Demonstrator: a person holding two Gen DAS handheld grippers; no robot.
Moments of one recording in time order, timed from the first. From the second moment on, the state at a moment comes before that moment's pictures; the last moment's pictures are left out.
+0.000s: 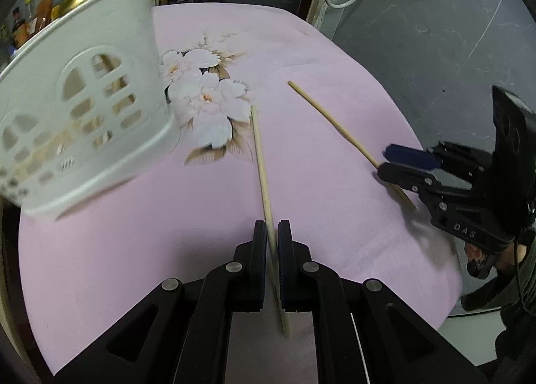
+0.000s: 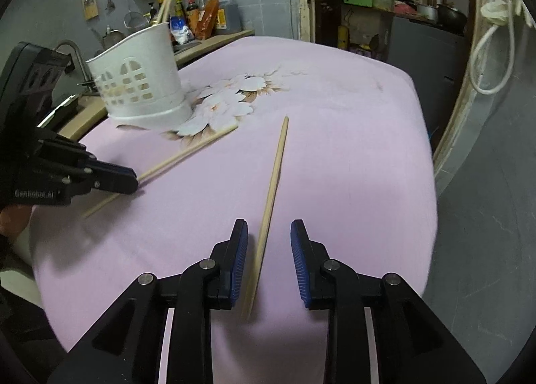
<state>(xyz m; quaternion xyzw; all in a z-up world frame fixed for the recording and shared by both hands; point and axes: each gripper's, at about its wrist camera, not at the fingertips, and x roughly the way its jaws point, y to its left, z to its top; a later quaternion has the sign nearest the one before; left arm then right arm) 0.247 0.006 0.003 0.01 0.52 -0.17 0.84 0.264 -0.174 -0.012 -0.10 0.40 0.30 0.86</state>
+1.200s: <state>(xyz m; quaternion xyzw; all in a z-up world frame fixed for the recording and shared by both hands) 0.216 0.036 0.057 -0.03 0.27 -0.14 0.95 0.272 -0.166 0.046 0.01 0.27 0.35 0.90</state>
